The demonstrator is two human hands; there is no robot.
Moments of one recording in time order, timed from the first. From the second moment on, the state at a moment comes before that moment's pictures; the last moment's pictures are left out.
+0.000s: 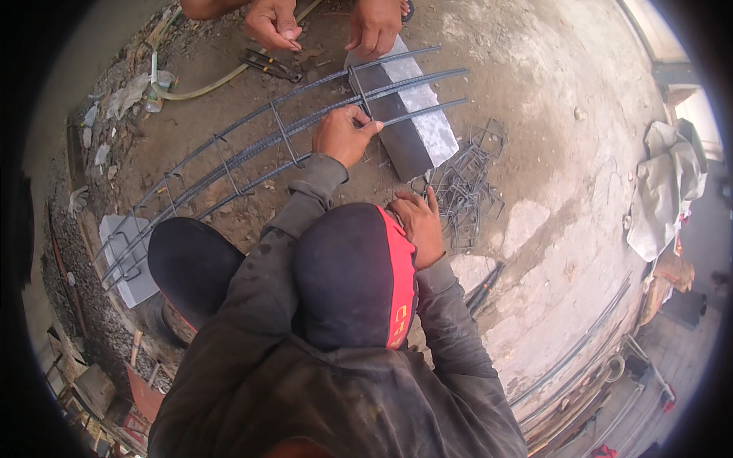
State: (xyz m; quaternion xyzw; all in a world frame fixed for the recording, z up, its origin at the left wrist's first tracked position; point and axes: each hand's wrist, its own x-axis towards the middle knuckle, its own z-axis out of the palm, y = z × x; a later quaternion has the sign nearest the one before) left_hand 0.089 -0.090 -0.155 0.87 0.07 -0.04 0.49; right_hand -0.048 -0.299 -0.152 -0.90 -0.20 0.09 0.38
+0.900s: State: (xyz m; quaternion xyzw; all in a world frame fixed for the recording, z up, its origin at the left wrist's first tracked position) left_hand 0.091 -0.075 -0.175 0.83 -0.03 -0.03 0.55; right_hand 0.075 -0.229 -0.181 -0.68 0.22 0.13 0.69
